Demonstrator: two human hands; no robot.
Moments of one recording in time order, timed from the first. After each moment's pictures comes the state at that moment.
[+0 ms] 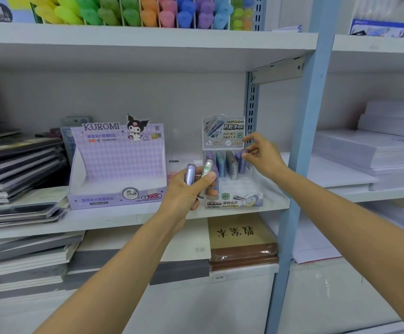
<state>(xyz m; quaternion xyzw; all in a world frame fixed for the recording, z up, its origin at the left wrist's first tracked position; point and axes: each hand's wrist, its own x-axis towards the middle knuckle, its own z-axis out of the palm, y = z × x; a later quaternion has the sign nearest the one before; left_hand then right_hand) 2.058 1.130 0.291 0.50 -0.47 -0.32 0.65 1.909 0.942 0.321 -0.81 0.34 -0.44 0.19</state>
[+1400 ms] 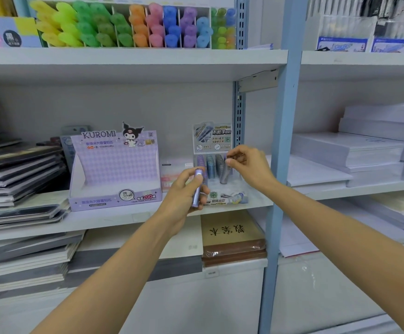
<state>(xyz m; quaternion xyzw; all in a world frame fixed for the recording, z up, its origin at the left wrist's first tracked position) 2.037 1.145 0.293 0.48 -0.48 -0.38 0.63 1.895 0.992 0.317 -0.80 0.30 -0.48 0.19</state>
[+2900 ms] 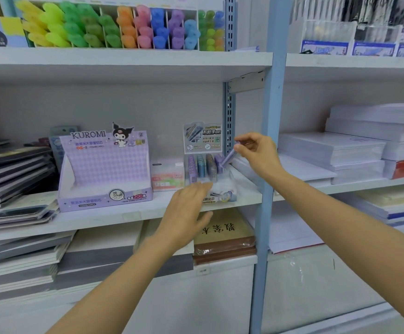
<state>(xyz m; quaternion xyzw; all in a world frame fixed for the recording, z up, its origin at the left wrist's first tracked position) 2.024 1.149 0.260 0.60 -0.73 0.17 0.27 1.859 0.994 0.338 -0.74 0.30 -0.55 0.25</state>
